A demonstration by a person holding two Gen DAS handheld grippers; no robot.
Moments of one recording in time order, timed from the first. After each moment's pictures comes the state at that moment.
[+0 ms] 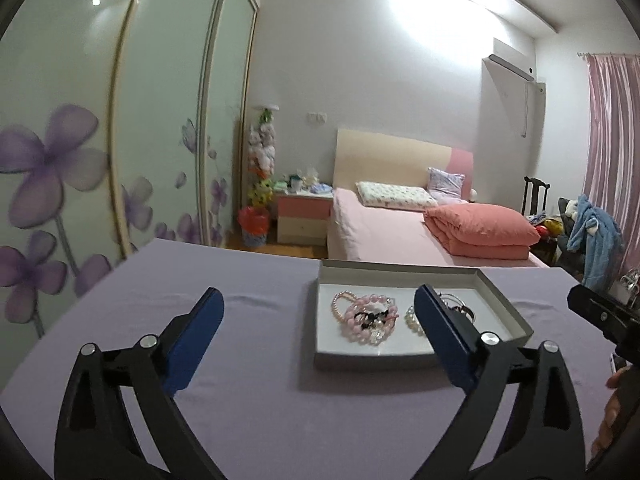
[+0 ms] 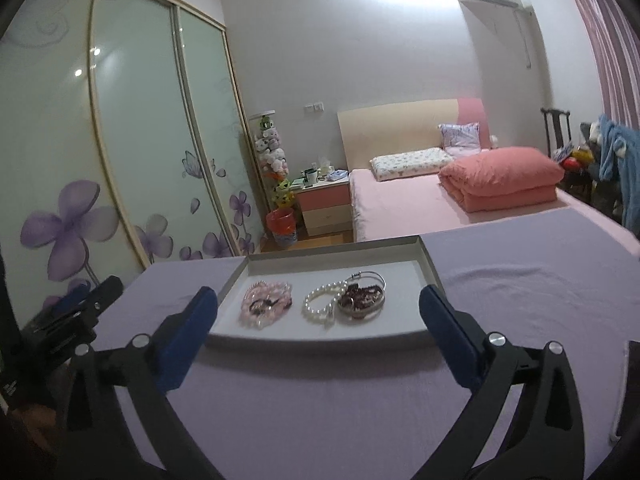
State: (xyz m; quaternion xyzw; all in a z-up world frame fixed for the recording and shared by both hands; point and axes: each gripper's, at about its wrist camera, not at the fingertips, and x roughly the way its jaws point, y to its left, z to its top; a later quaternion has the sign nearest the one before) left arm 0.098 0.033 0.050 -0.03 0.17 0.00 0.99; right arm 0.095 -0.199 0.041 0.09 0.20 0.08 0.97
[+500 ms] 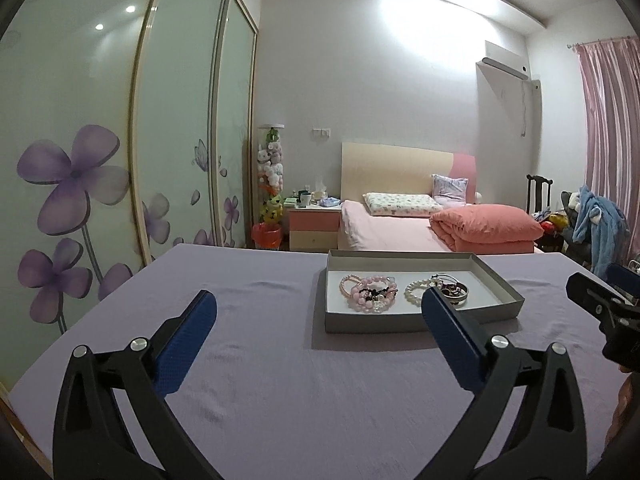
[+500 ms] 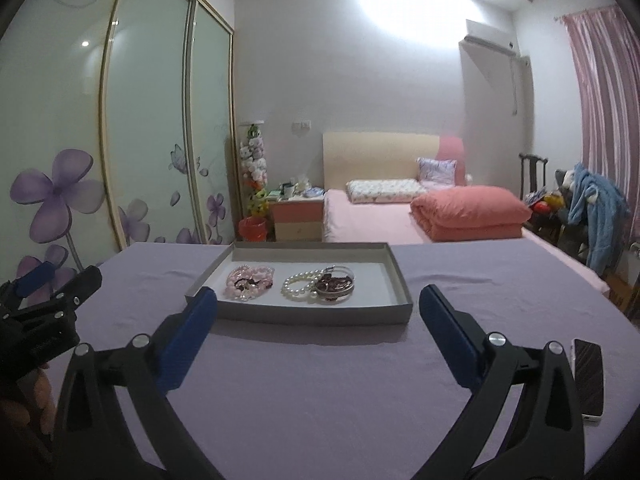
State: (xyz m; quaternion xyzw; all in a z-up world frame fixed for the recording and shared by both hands) left arm 0.039 0.026 0.034 -0.01 0.14 0.02 0.99; right arm 0.027 -0.187 0.031 0.02 0.15 0.03 0.99
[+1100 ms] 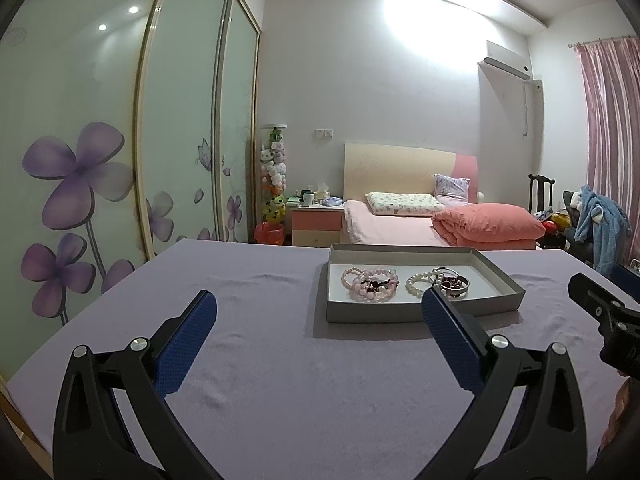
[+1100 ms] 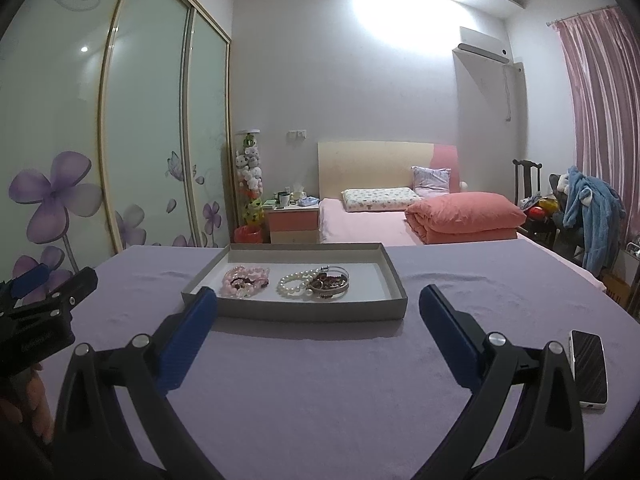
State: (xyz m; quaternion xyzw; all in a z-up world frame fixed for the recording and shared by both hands) left arm 0.026 0.021 0.023 -0.01 0.14 0.02 0.99; right arm 0.017 -0.192 0.013 0.02 0.14 0.02 0.99
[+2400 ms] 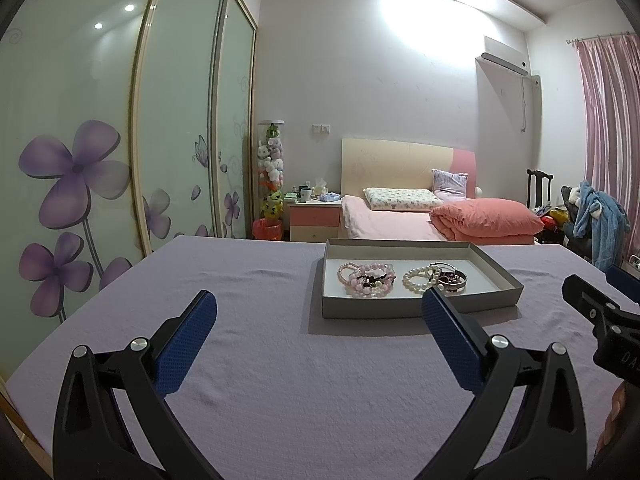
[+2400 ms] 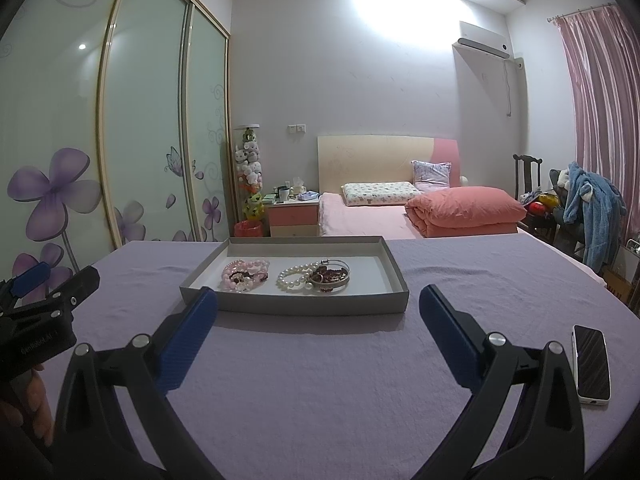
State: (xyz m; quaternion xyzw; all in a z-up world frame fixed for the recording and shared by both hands) left arm 0.024 0.018 0.023 0.00 0.14 0.02 0.99; right arm 0.017 -0.195 0.007 0.02 0.15 0.02 0.99
